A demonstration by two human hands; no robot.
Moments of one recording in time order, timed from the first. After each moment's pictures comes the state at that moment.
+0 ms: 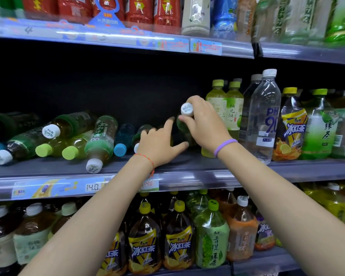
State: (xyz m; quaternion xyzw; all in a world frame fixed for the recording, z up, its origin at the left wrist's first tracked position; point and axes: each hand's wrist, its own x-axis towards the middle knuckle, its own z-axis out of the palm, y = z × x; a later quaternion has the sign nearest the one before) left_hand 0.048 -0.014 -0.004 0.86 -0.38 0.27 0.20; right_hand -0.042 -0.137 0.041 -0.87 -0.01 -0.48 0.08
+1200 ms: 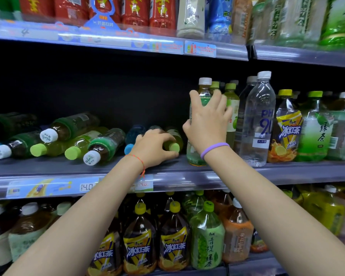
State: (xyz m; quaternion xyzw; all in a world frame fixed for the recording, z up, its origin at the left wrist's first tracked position) left_hand 0.052 -0.007 -0.002 0.86 -0.42 0.20 0.19; right_hand -0.048 -0.123 0.038 -0.81 0.24 -0.52 -0.11
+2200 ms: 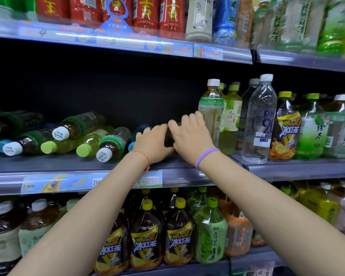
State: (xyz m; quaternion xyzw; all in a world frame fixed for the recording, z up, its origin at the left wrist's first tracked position) left_hand 0.050 0.008 0.001 0.88 -0.38 0.22 0.19; right_hand -0.032 -0.098 0.011 -0.86 0.09 -0.37 -0.33
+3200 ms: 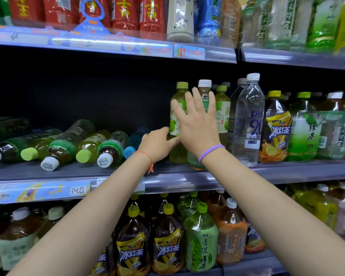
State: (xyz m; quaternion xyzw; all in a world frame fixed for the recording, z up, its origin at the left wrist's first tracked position) left_hand 0.038 -0.043 0.009 0.86 -0.39 0.17 0.30; right_hand -0.046 -0.144 0.034 -0.81 0.14 -0.49 -0.29
